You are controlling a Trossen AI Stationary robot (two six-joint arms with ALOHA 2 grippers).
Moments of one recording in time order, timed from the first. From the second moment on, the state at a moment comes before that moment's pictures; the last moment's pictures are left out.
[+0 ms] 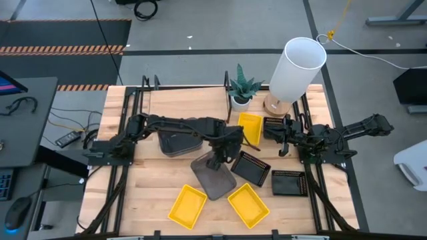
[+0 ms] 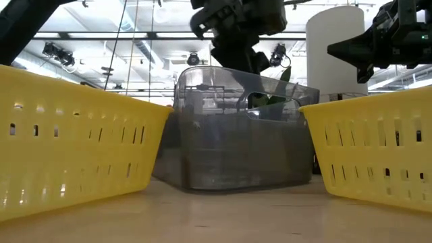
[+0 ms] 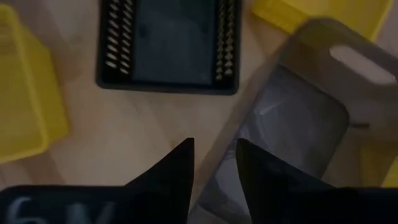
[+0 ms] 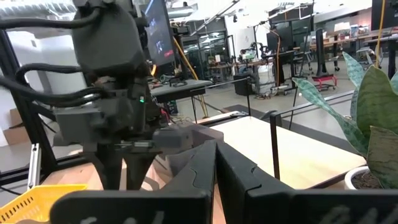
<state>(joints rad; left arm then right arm) -0.03 2.17 1.96 -0.99 0.22 0.43 0.18 0.29 0.01 0.43 0.45 0.11</state>
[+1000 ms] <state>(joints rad) -0.04 2.30 1.96 -1.07 0.14 0.52 0.18 0.30 0.01 0.43 0.45 0.11</state>
